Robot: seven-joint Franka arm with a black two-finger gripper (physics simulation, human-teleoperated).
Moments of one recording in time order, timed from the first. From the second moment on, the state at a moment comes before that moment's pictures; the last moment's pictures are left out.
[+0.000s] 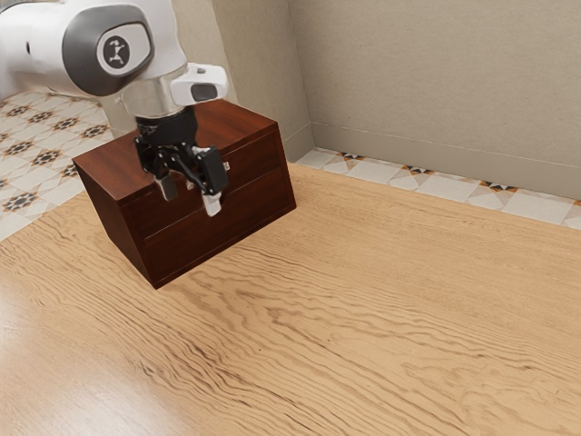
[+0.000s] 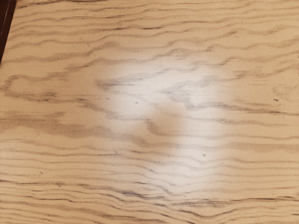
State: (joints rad) arm -0.03 0.11 0.19 -1.33 0.01 1.42 0.13
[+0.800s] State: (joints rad) arm -0.06 0.11 0.15 -1.50 0.28 1.85 0.11
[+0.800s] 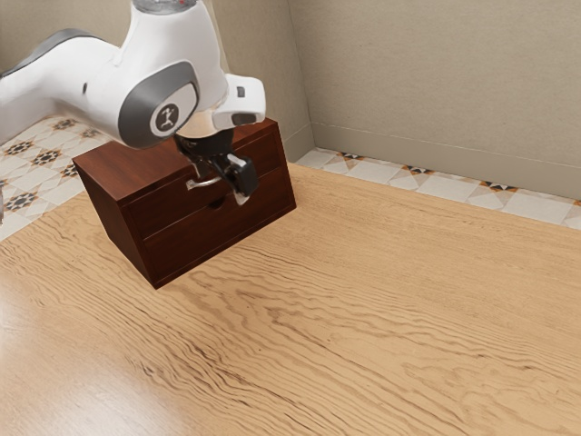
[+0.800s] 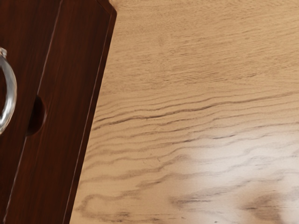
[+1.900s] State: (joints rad) arm 0.07 0.45 0.17 -1.16 0.28 1.85 0.25
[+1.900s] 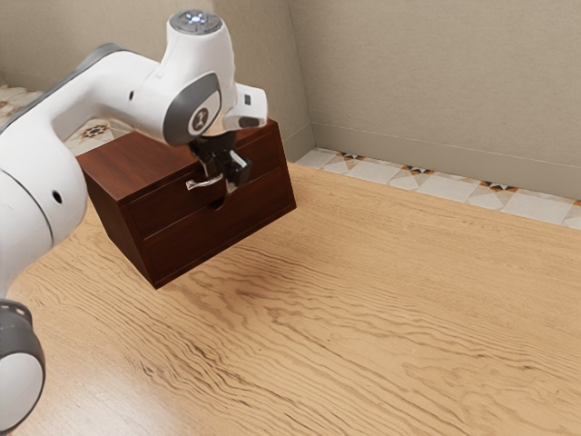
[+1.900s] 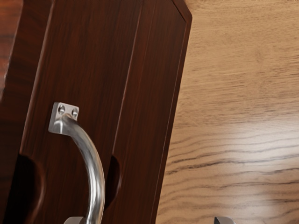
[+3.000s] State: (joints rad) arm 0.05 0.50 0.22 -1.17 0.26 1.92 0.36
